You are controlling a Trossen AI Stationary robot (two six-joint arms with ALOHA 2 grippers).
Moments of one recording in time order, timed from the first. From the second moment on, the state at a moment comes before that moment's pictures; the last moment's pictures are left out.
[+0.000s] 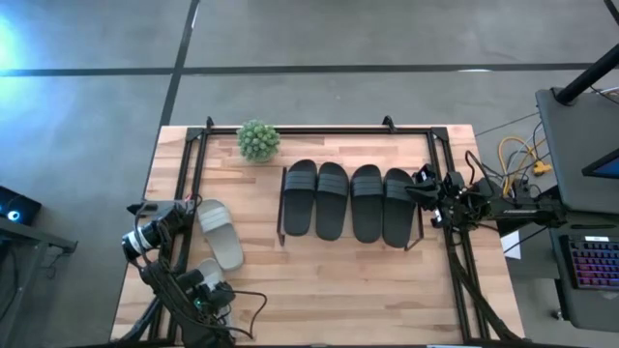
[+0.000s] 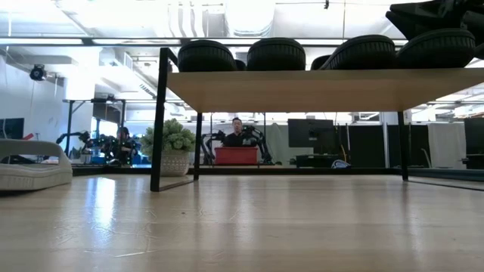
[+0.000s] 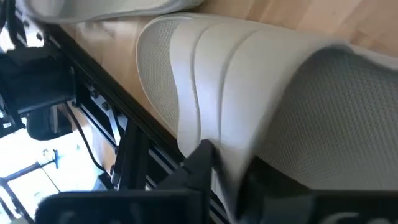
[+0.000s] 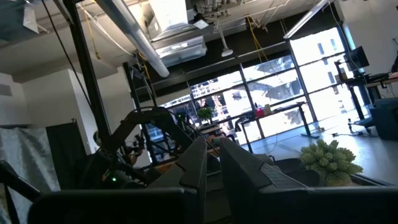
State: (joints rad) left arm -1.01 2.03 1.47 -1.53 0.08 -1.51; right arm 0.00 0.03 0.02 0.40 0.05 0.30
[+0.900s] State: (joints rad) left arm -0.90 2.03 1.97 -1.50 -0.66 -0.86; right arm 0.00 0.03 0.02 0.40 0.05 0.30
